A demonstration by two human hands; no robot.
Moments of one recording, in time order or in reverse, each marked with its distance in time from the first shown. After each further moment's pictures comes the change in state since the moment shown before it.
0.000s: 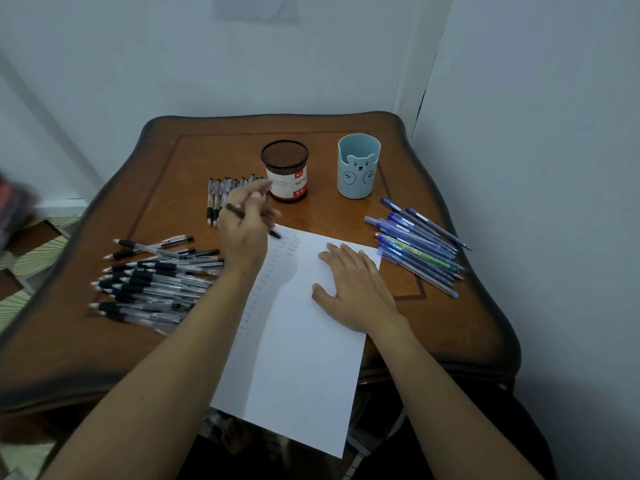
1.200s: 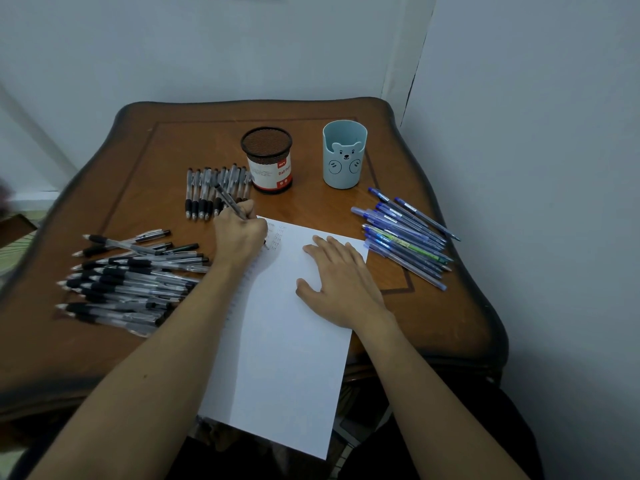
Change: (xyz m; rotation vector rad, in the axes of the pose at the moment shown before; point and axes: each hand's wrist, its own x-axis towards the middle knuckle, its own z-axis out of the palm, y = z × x) left_hand 0.008 -0.040 0.009 0.387 -0.137 -0.159; right_hand 0.000 0.001 0.002 0.009 0.032 -0.013
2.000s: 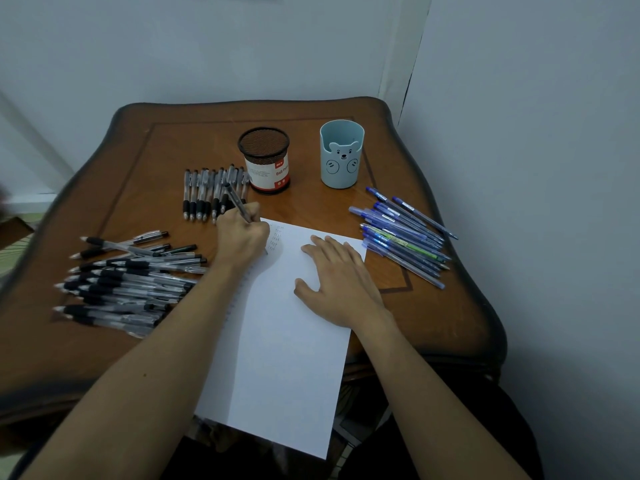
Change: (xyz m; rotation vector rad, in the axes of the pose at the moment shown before) left_hand 0.000 -0.004 0.002 0.049 -0.071 0.159; right_hand 0.000 -0.001 -0.002 0.011 0.010 -0.001
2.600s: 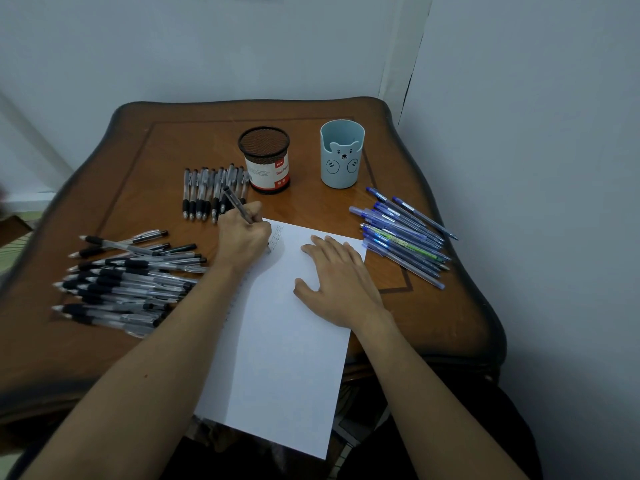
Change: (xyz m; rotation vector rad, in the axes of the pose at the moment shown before) left_hand -0.001 -0.001 0.001 0.003 -0.012 0.051; right_hand 0.000 -0.001 0.000 0.000 0.002 0.004
